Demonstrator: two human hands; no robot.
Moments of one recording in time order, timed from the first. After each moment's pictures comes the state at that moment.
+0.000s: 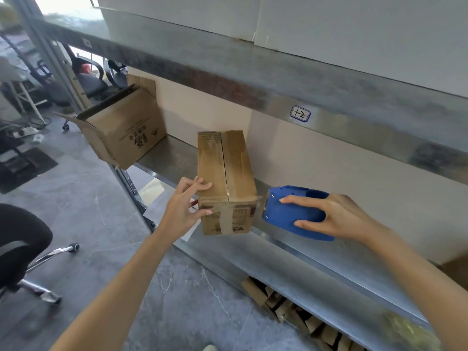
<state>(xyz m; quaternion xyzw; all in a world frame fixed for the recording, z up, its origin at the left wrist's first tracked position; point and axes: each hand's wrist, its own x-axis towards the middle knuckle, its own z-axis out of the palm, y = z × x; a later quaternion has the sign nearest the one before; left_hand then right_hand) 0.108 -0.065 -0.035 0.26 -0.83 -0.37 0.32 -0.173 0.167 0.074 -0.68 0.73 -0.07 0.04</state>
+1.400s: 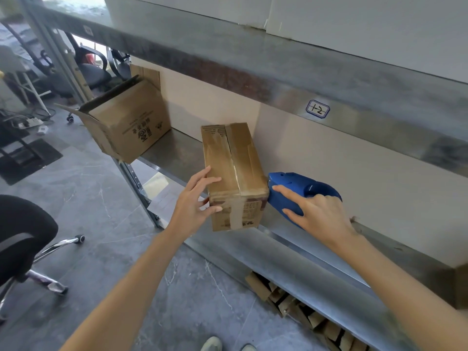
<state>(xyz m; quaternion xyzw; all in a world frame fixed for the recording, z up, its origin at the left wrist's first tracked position) 0.100 -0.065 -0.041 0.26 -0.83 -0.38 0.33 -0.138 0.126 0.036 -0.65 0.75 -0.04 -0.11</state>
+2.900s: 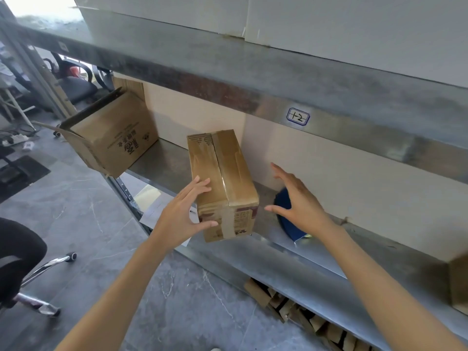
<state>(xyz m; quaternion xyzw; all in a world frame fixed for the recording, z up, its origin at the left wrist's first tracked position) 0.100 -0.071 -0.020 0.23 -0.90 -0.27 0.26 -0.170 0.095 0.001 -0.58 0.75 -0.29 0.11</state>
